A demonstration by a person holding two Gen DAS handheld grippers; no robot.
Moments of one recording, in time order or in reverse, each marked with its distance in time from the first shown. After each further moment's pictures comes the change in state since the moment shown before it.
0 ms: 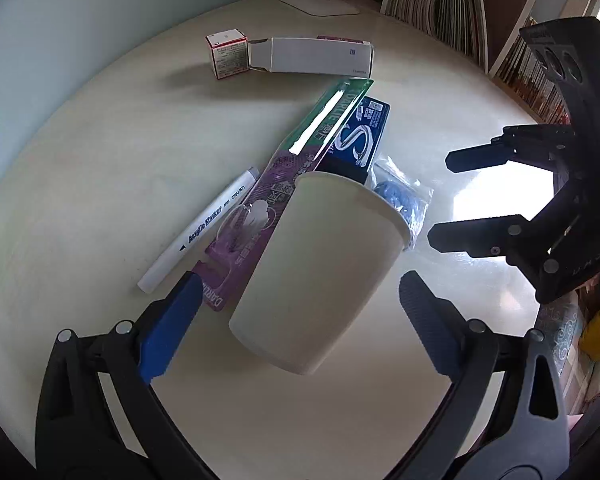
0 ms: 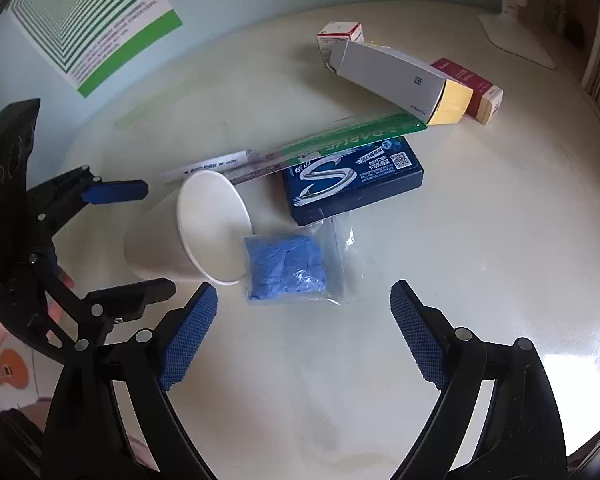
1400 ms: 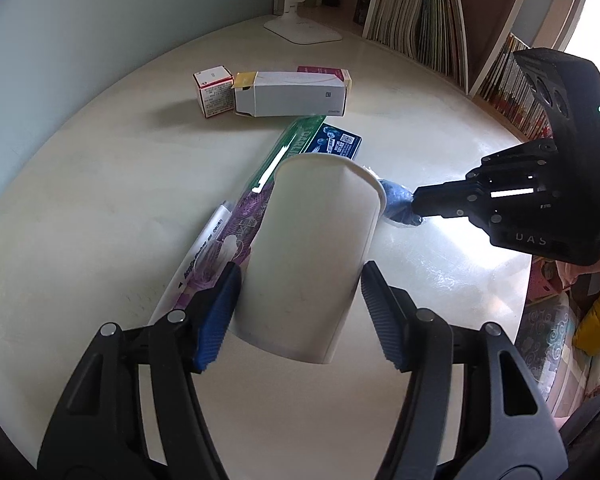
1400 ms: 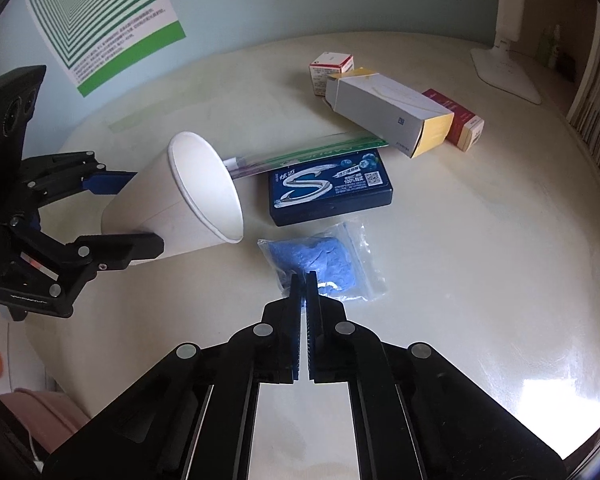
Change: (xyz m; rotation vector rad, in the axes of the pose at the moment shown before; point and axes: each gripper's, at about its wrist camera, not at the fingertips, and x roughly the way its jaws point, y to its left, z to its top) left arm -0.020 -0.005 0.016 0.027 -0.077 -0.048; right arm -0.019 -0.006 0.001 -0.023 -0.099 -0.061
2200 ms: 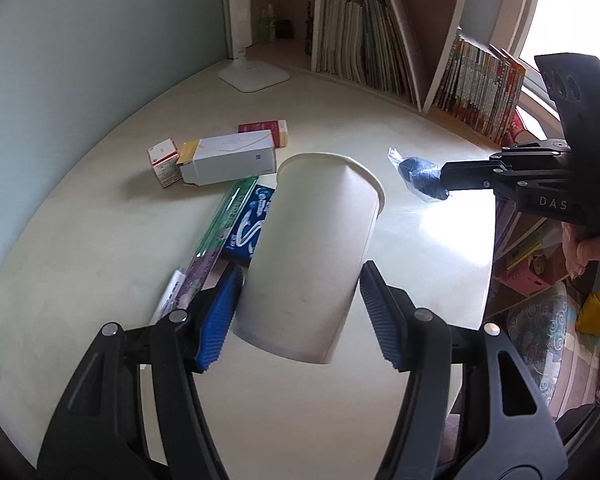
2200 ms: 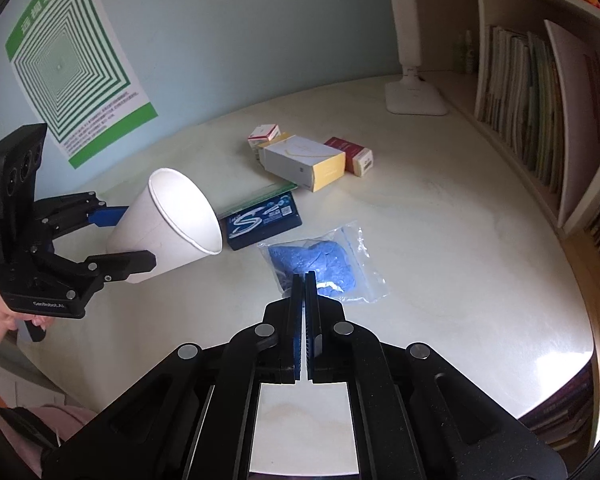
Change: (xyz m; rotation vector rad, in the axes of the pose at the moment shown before) left arm -0.034 -0.069 0.031 0.136 -0.081 -0.021; right arm -0.108 -0.052 -0.043 0.175 -0.199 -0.070
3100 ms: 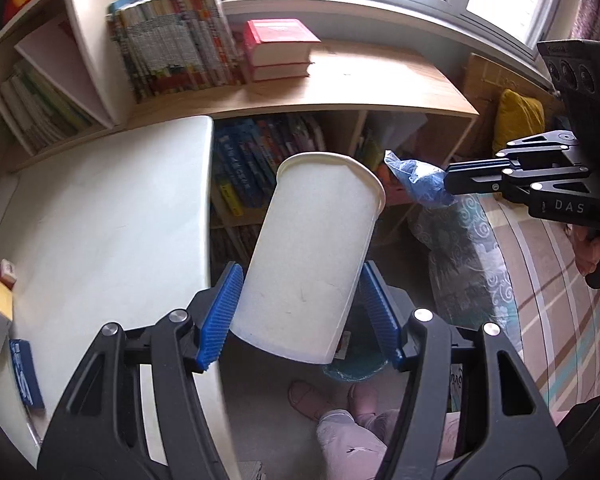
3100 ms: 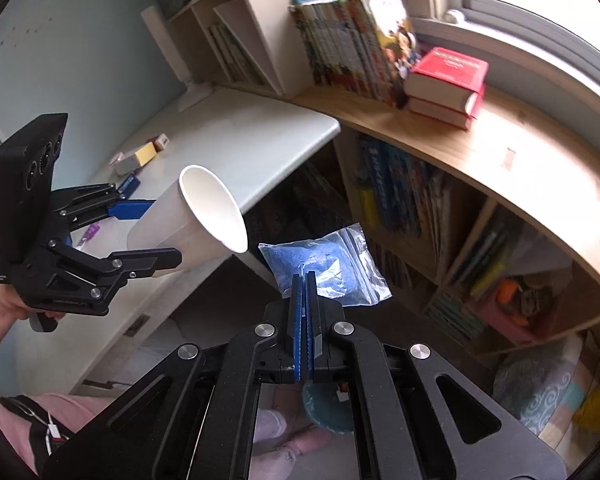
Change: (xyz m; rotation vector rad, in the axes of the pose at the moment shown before) left arm 0.046 -0.284 -0.018 0.591 0.111 -0.408; right arm -0.203 -0.074 -0.257 0.551 -0.079 -0.356
